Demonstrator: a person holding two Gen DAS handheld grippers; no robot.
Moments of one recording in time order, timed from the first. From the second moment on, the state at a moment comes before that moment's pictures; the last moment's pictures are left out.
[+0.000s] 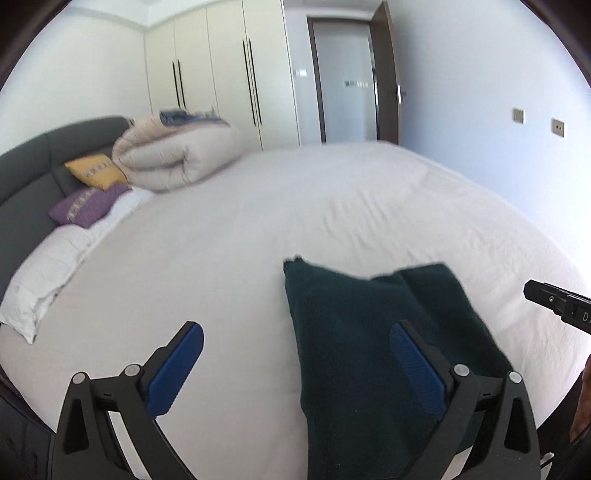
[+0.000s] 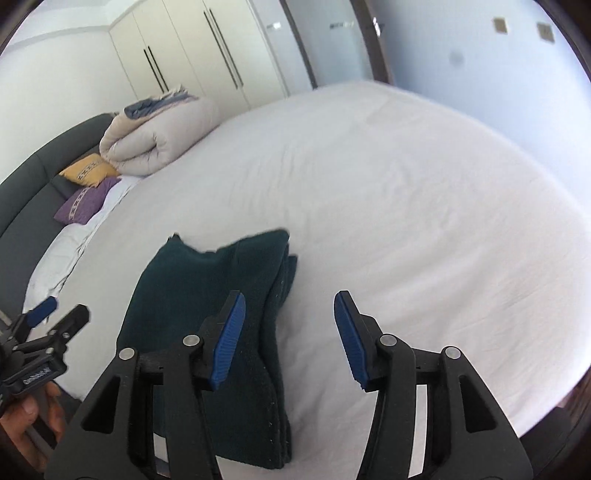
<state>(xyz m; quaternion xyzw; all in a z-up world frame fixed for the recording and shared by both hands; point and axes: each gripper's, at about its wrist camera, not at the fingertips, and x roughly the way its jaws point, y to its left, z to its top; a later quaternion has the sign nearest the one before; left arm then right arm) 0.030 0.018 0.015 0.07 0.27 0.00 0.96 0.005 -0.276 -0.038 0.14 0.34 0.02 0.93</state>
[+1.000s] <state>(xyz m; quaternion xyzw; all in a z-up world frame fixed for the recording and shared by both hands) 0.013 0.044 0.021 -0.01 0.38 0.05 0.93 -0.102 -0.234 0.006 0.04 0.30 -0.02 0.95</state>
